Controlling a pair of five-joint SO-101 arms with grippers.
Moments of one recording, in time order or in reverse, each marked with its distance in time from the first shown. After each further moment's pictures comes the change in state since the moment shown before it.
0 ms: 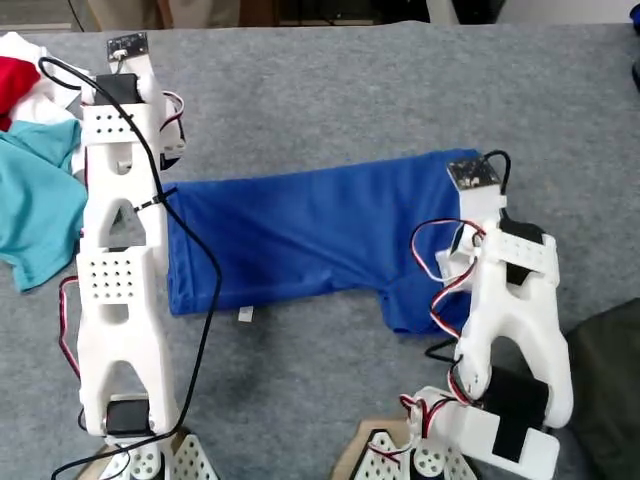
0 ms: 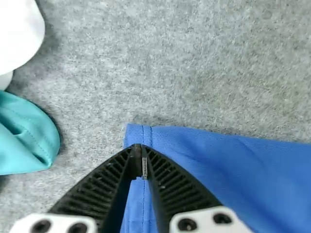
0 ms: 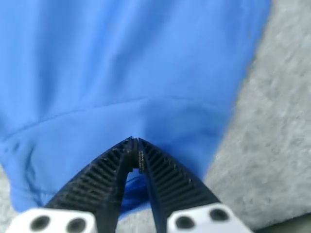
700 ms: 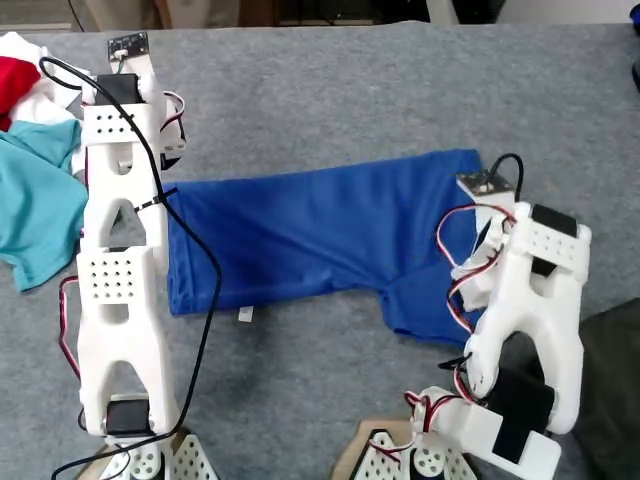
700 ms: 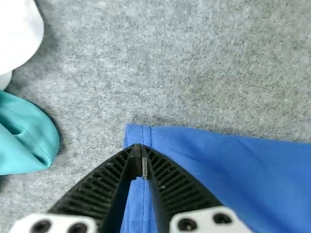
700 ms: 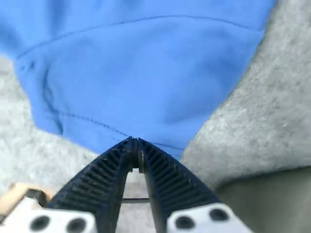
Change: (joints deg) left arm 0.0 0.0 0.0 0.0 0.0; right arm 5.2 0.0 -10.3 23.6 9.6
